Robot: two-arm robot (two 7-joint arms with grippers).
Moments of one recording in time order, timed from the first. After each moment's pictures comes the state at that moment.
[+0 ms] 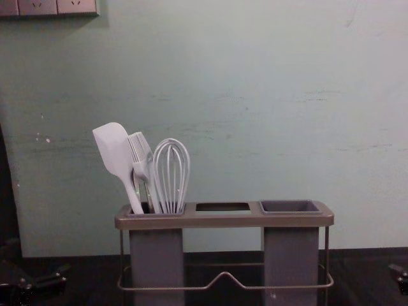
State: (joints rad) left arm -0.20 0.60 0.45 -1.41 -0.25 -0.12 0.03; right arm 0.20 0.60 -0.45 -1.41 0.25 -0.12 -0.03
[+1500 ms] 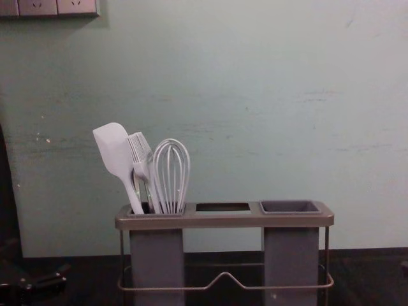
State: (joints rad) left arm -0.20 0.60 0.45 -1.41 -0.25 -0.12 0.03; right arm 0.14 0.63 -0.41 -1.49 0.24 -0.10 -0.05
